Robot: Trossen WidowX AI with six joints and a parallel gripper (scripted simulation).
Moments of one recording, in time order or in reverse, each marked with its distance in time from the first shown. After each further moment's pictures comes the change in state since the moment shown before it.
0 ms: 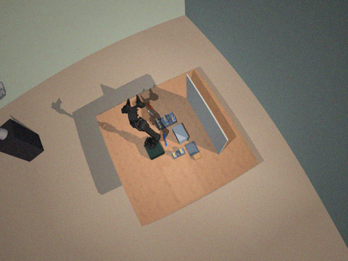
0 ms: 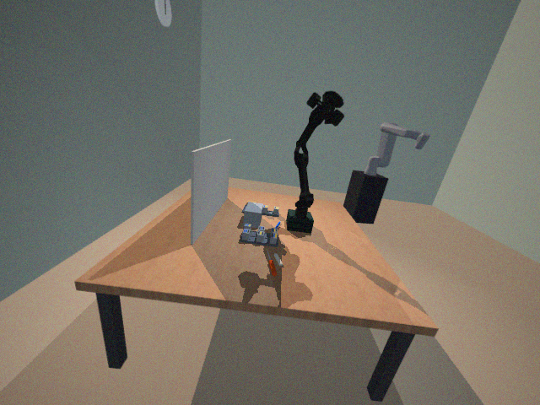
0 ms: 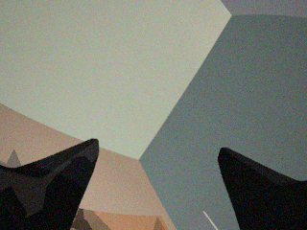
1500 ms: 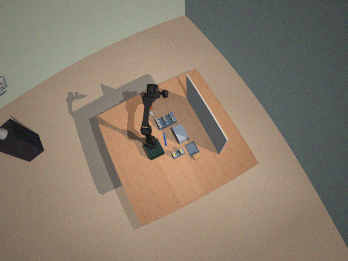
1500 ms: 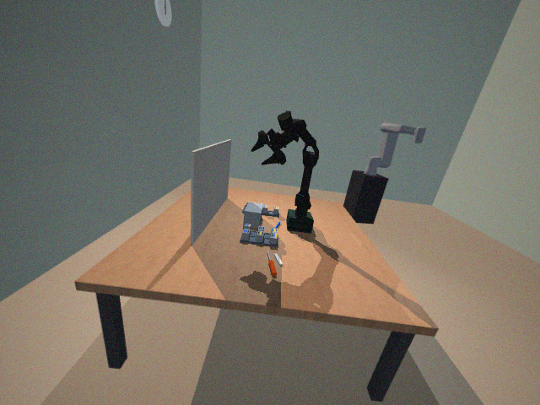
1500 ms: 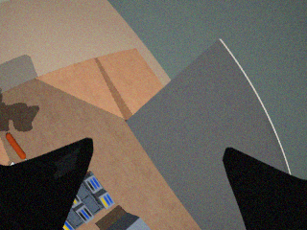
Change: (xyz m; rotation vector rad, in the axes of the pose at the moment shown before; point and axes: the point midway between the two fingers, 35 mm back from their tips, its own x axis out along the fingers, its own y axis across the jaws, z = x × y) arm 0.147 -0.057 -0.305 0.108 1.017 -0.314
